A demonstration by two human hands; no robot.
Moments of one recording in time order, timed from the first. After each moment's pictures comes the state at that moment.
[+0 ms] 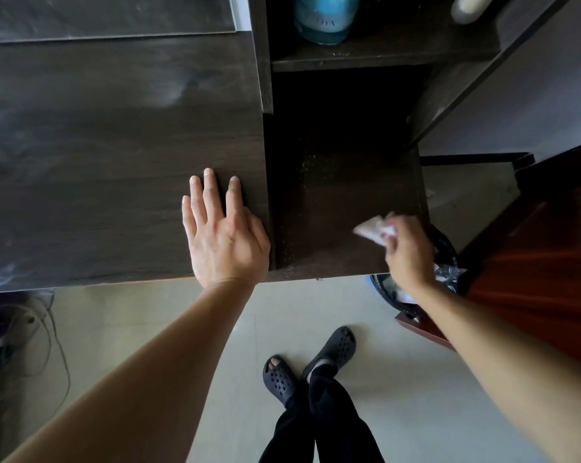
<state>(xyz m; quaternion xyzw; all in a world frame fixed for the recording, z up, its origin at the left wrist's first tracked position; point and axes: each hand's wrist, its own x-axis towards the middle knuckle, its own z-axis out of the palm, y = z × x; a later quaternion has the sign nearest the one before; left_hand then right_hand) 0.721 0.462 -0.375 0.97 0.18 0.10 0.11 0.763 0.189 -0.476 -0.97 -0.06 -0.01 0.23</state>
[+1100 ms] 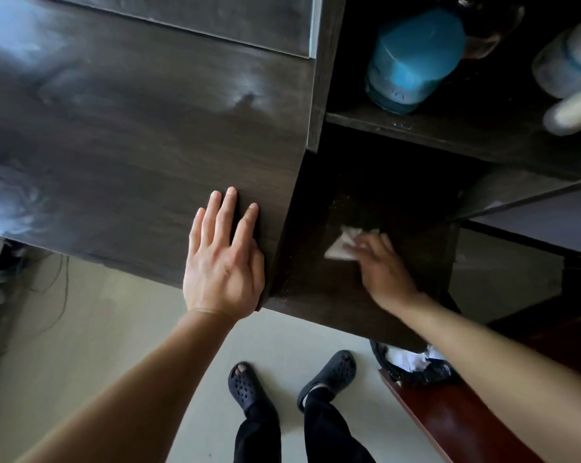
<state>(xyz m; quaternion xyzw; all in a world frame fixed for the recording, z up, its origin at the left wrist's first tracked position) 0.725 0.459 -0.361 0.97 0.20 0.07 0.11 0.855 0.230 -0.493 -0.89 -0.40 0.09 0.21</state>
